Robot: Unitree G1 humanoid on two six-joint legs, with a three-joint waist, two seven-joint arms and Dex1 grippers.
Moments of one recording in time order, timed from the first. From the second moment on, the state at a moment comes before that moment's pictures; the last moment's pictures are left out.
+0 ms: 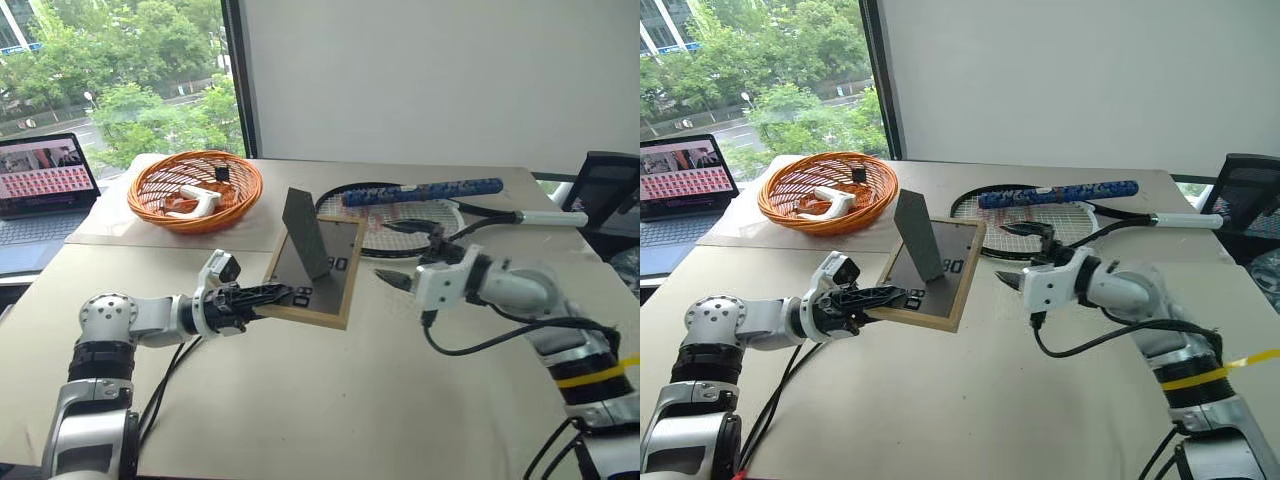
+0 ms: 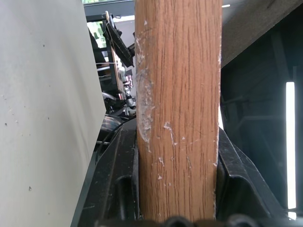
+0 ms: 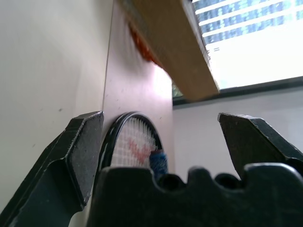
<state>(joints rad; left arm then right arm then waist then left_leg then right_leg) -0.67 0.60 0.16 0.47 -1.59 1.61 -0.58 -0.62 -0.69 0.18 0.05 -0.34 -0.57 0.61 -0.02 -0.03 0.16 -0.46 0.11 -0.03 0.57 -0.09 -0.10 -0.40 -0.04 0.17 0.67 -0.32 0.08</state>
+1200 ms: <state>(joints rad) -0.18 0.82 0.42 -0.17 -0.97 0.89 -0.85 -0.66 -0.59 0.17 0.03 0.40 0.19 0.90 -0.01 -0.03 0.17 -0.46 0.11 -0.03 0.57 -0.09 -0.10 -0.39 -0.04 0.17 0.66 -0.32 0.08</state>
